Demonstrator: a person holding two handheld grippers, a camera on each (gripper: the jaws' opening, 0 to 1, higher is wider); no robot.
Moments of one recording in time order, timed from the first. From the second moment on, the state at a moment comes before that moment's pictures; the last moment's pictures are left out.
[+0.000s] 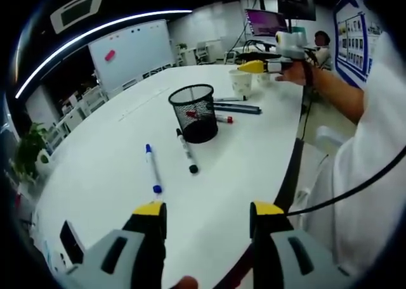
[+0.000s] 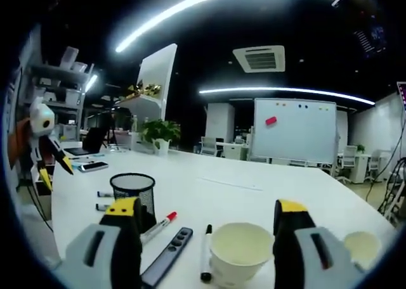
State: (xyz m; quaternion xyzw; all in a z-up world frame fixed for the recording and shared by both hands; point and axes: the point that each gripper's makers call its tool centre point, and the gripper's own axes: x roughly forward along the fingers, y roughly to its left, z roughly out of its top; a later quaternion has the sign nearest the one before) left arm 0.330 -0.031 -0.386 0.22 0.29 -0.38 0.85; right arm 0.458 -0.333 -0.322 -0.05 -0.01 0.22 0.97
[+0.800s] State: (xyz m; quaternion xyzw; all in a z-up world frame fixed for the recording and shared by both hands) left arm 0.328 -0.032 -0.384 0.23 0.29 -0.38 0.85; right arm 0.467 -0.347 -0.338 -0.07 0.01 0.19 0.98
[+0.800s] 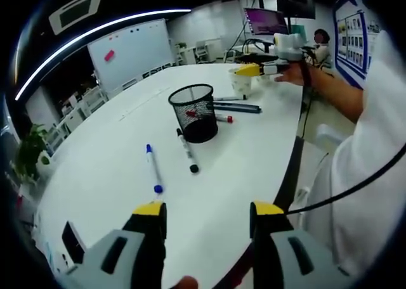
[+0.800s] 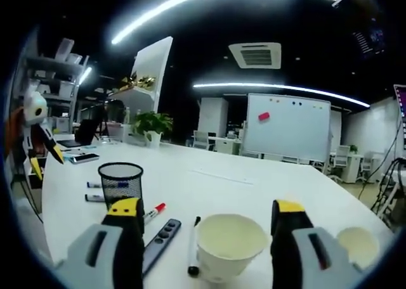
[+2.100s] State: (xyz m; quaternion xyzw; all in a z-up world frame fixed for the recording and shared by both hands) left arm 0.326 -0.031 -0.385 0.23 0.29 -0.38 0.85; right arm 0.476 -0.375 -0.365 -0.06 0.05 0.14 0.99
